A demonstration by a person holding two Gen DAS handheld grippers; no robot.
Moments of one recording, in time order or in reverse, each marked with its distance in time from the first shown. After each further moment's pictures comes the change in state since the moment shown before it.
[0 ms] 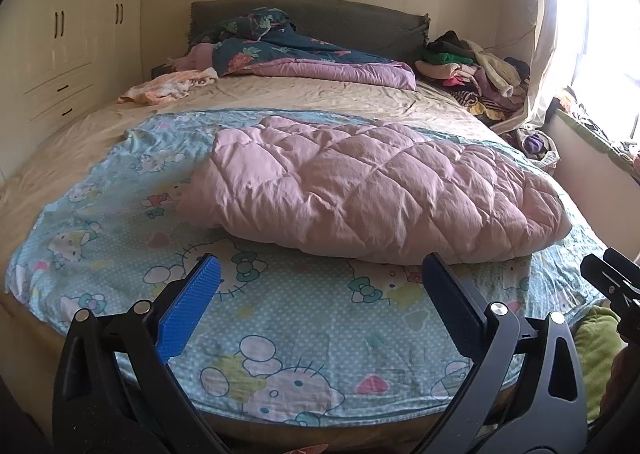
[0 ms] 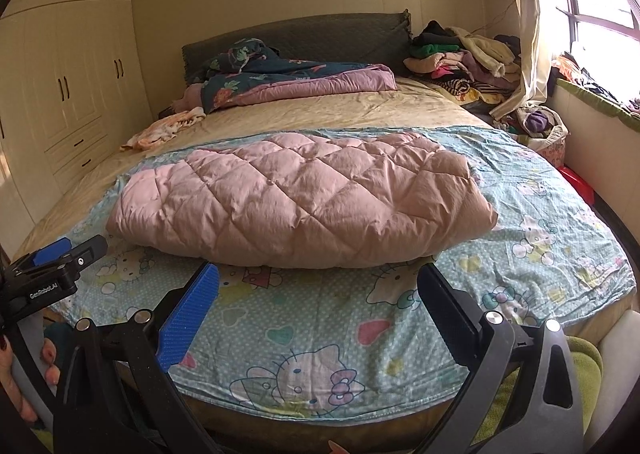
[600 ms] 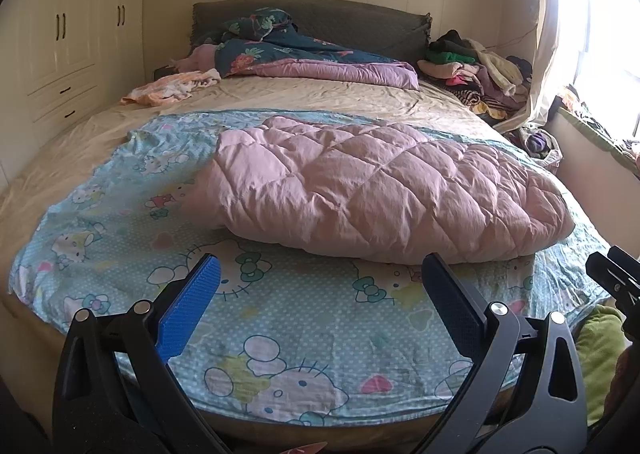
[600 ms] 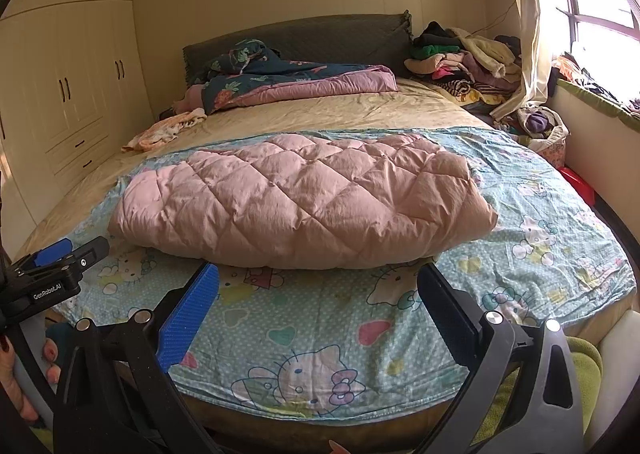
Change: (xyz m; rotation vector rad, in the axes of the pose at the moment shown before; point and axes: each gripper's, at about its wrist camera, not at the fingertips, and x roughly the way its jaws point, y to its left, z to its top) left arm 0.000 0.002 0.001 0.000 0.003 0.010; right arm -0.001 0.000 0.000 0.001 0.004 0.002
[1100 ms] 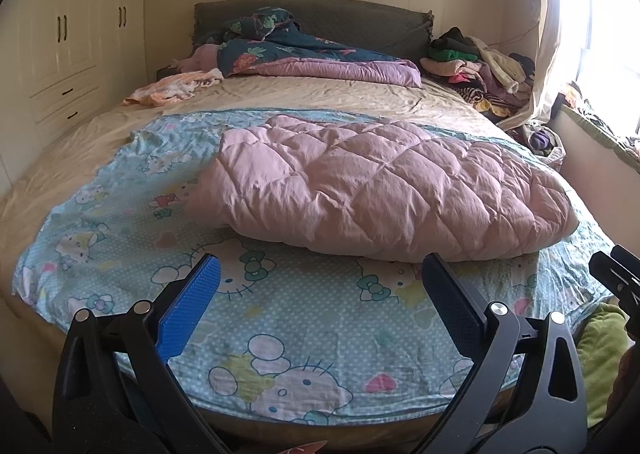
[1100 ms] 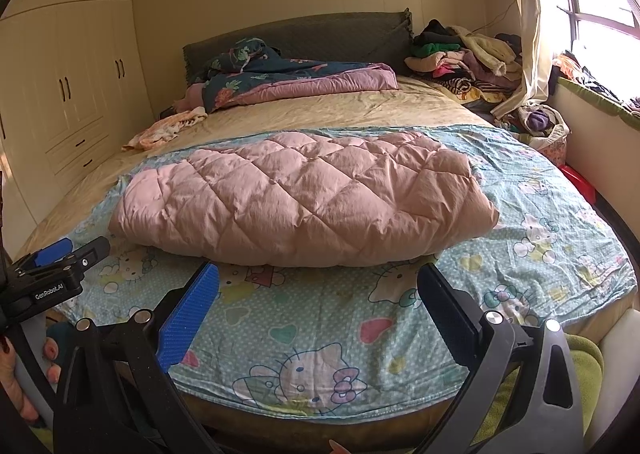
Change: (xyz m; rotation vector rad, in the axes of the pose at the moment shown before) left arm 0.000 0.001 -0.001 0.006 0.002 0.015; right arm 0.000 0.002 -0.001 0.004 0.007 0.004
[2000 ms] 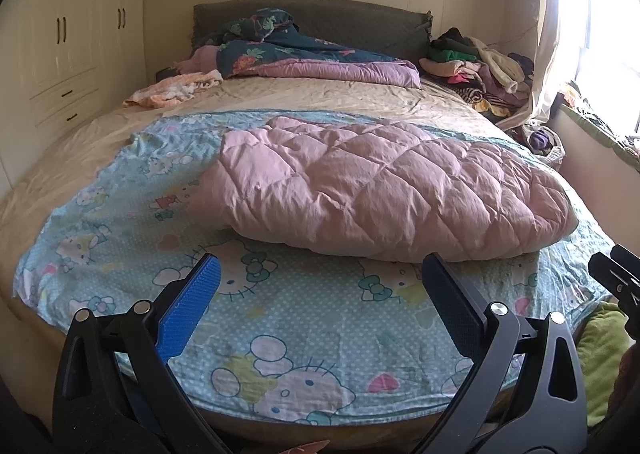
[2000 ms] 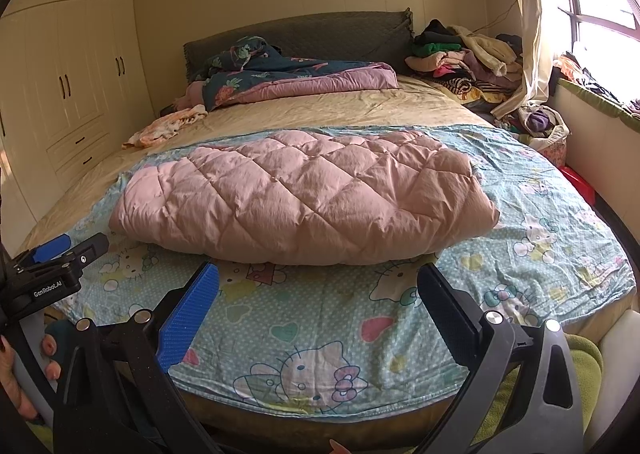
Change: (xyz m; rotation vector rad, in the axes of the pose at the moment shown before) left arm 0.000 0.001 0.001 0.009 0.002 0.000; right arm 0.000 0.001 0.000 0.002 -0.001 -0.002
